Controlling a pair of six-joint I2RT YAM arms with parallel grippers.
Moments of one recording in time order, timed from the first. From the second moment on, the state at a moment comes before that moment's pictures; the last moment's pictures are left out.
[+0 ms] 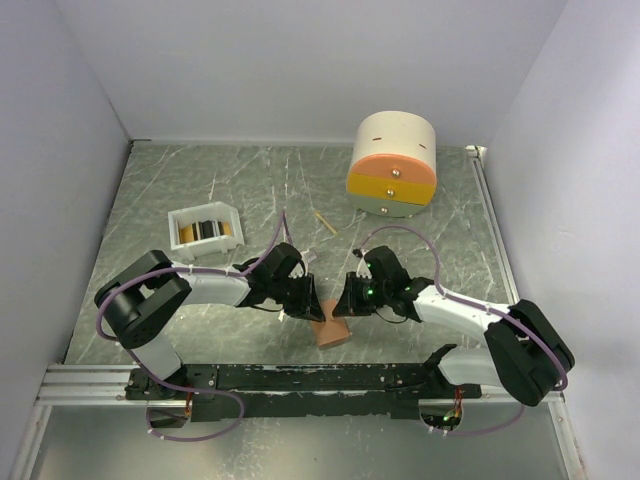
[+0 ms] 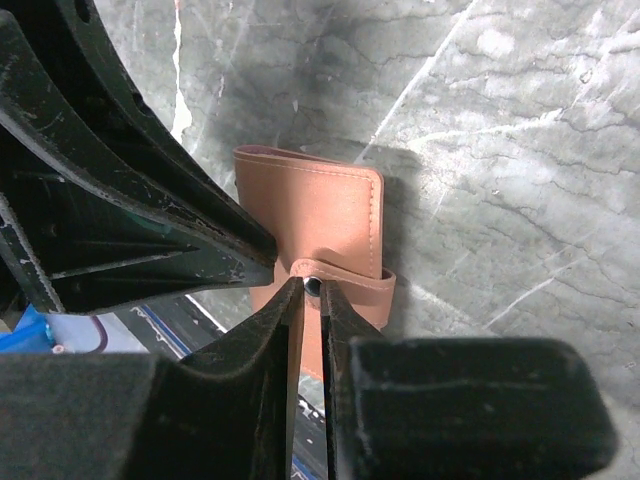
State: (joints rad) left arm -0.87 1.67 0.71 0.11 0.44 -0.87; right arm 0.64 1.25 0.46 -0.07 -0.39 0.65
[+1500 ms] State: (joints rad) left arm -0.87 1.68 0.71 0.12 0.44 -0.87; right arm 0.74 1.32 0.56 -0.21 -0.29 0.56
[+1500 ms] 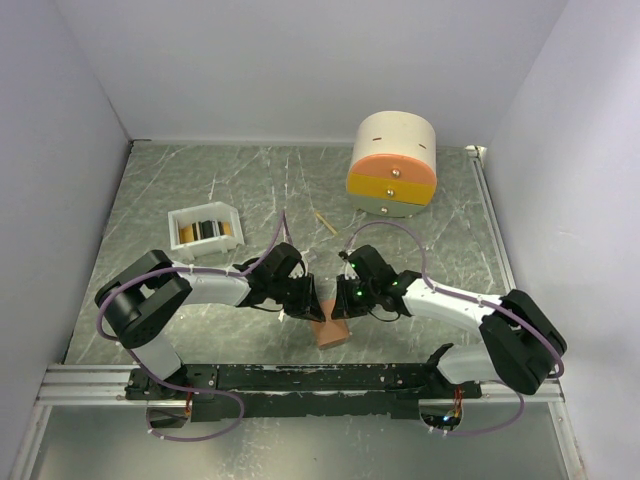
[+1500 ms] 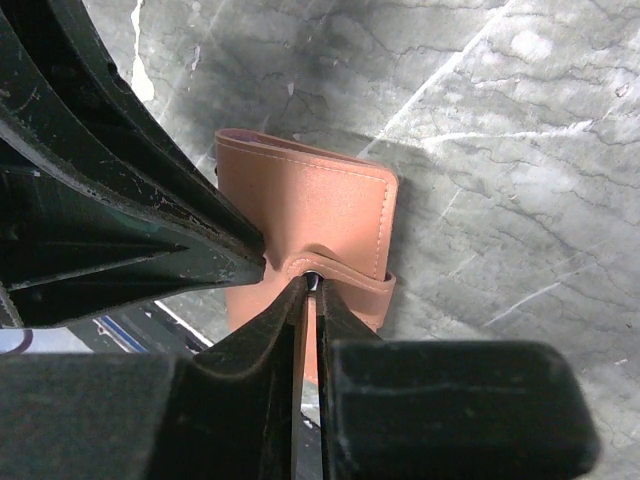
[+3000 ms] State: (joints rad) left arm -0.88 1.66 0.71 0.10 0.41 -0.87; right arm 0.83 1.28 0.73 -0.43 -0.06 0.62
